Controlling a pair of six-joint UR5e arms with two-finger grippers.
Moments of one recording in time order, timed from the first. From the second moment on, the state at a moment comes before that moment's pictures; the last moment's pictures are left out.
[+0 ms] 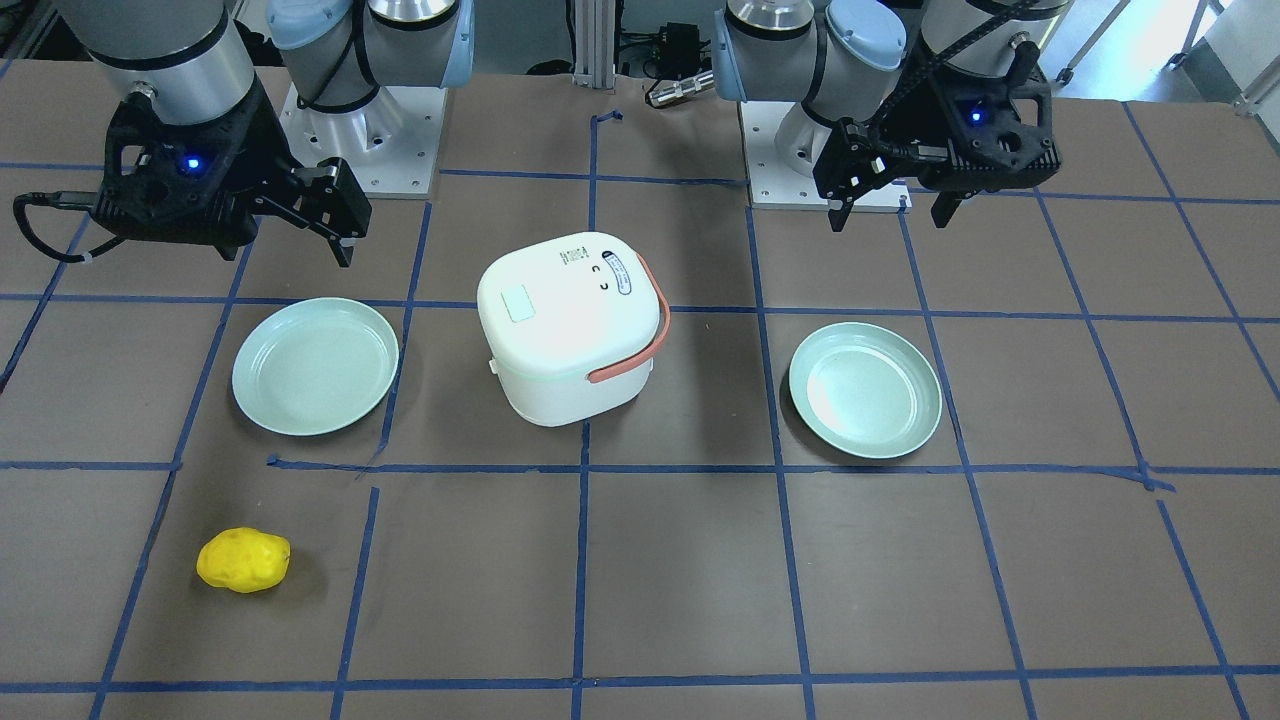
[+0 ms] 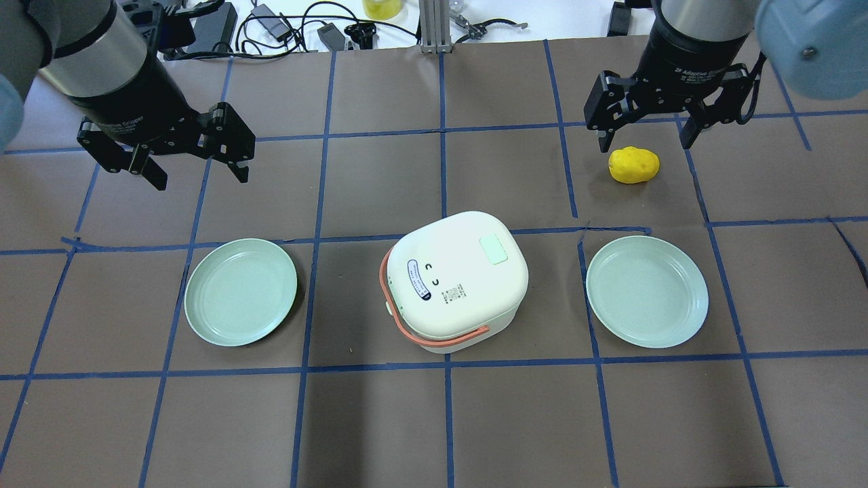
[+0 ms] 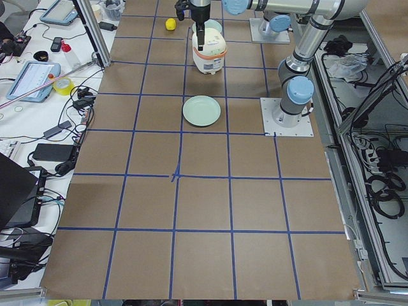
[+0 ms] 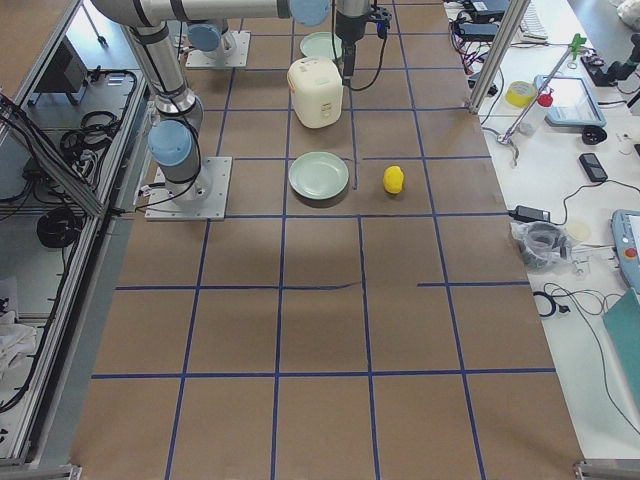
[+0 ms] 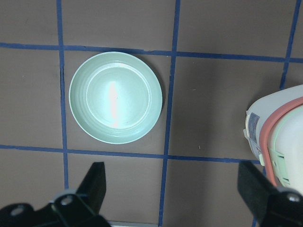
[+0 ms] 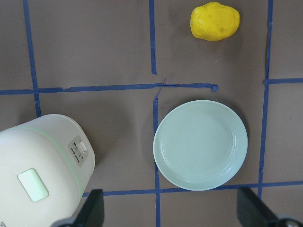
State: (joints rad) left arm -1.55 -1.49 -1.59 -1.62 1.59 -0.05; right arm 1.59 -1.54 1.51 -1.52 -1.60 0.04
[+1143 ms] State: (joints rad) left arm -1.55 -1.49 -1.59 -1.62 1.59 -0.05; right arm 1.59 -1.54 1.48 -1.49 -1.60 0.04
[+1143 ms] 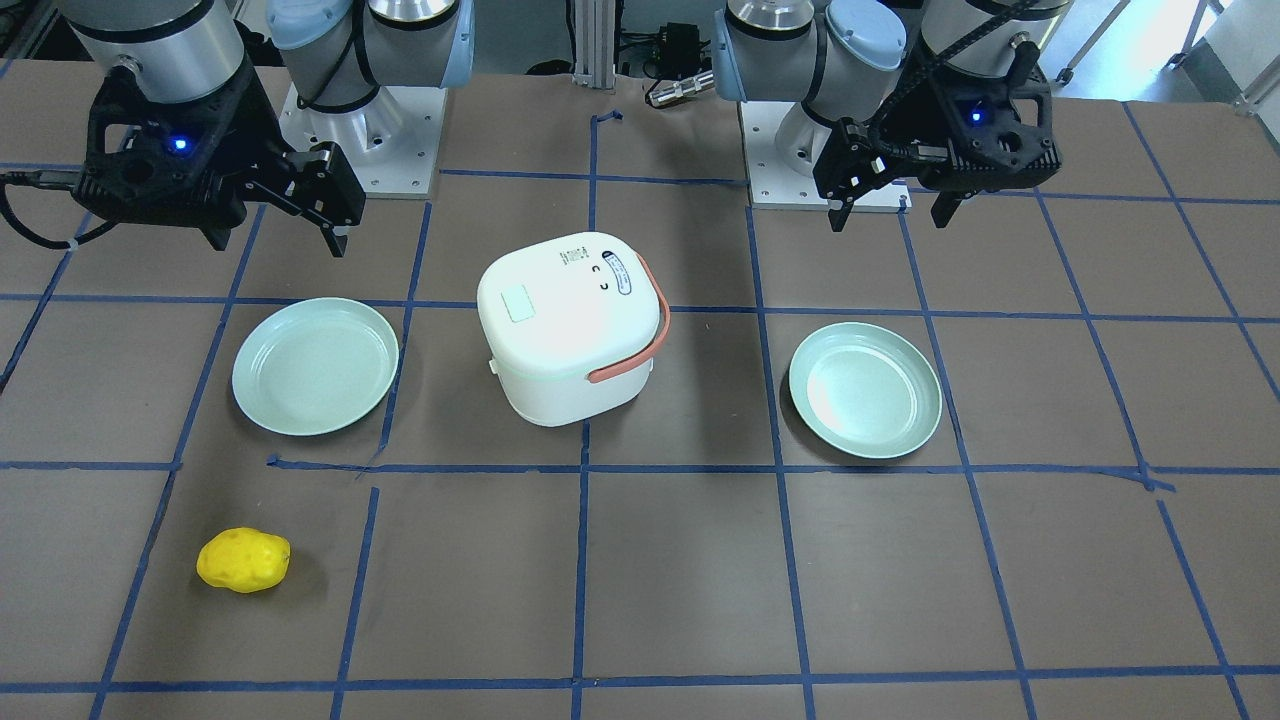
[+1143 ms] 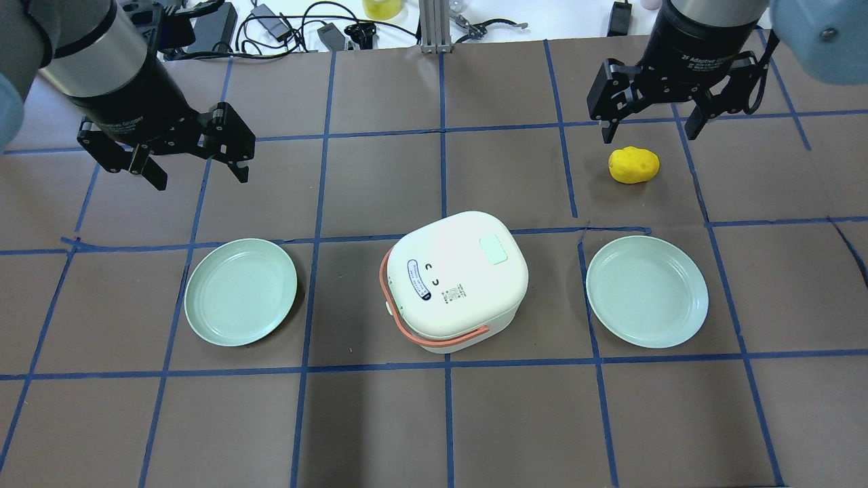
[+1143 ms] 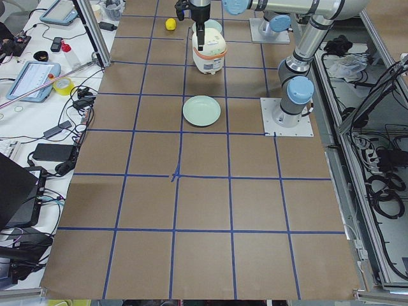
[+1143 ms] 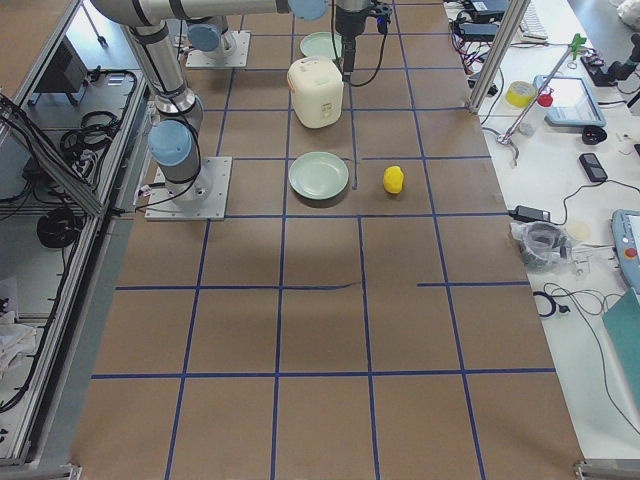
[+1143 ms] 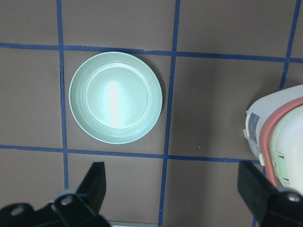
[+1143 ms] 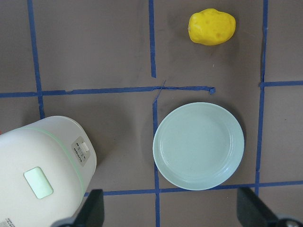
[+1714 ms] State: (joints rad) left arm -1.55 -1.49 -1.59 -1.62 1.59 -0.05; right arm 1.59 -1.54 1.47 -1.49 -1.61 0.04
